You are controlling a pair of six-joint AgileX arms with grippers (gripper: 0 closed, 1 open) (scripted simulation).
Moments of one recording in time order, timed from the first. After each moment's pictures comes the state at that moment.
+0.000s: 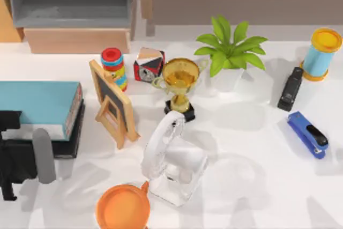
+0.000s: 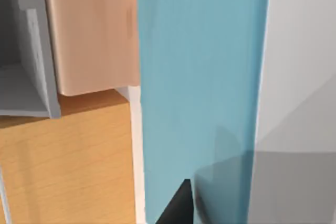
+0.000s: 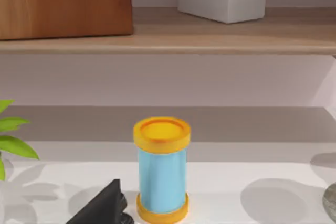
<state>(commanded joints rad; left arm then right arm) -0.04 1.43 0.10 0.82 0.00 1.58 0.00 0.00 0.00 0.00 0.00 0.00</state>
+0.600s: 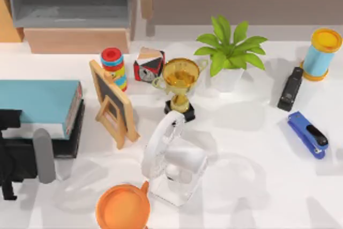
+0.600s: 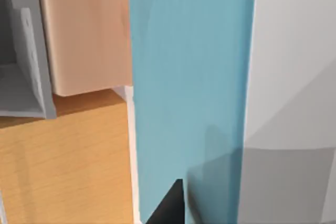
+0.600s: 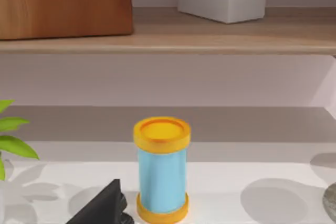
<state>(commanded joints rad) -0.04 1.47 0.11 0.85 0.00 1.58 0.00 0.00 0.00 0.00 0.00 0.00</state>
